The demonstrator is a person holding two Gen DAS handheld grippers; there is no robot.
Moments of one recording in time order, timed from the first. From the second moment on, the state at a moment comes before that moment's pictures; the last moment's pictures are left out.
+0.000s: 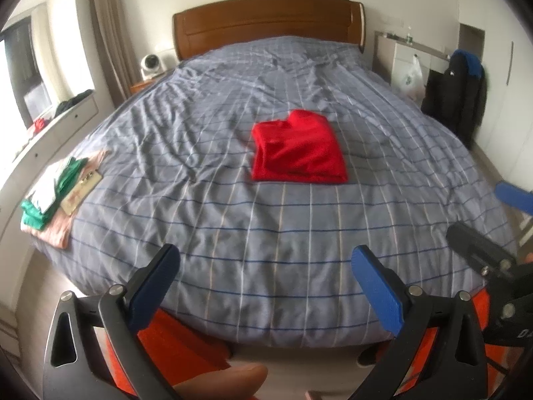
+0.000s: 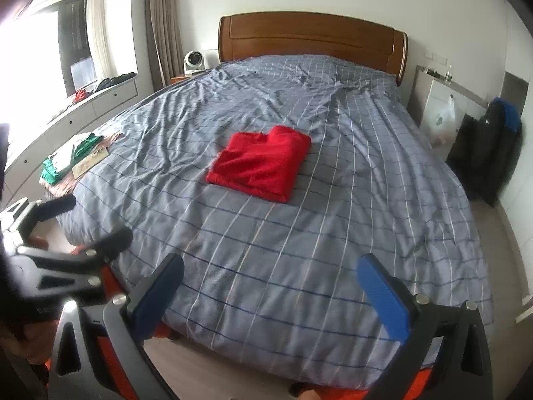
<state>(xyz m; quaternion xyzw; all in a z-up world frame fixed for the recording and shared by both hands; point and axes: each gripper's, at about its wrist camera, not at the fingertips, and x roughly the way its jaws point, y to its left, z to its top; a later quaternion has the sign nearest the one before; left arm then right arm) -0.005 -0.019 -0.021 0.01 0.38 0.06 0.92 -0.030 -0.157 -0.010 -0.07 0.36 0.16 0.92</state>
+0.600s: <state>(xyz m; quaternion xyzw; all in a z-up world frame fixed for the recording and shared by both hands) -0.005 -0.012 -0.023 -0.03 0.39 0.06 0.92 -0.030 -0.161 -0.022 -0.06 0.38 0.15 0.91</state>
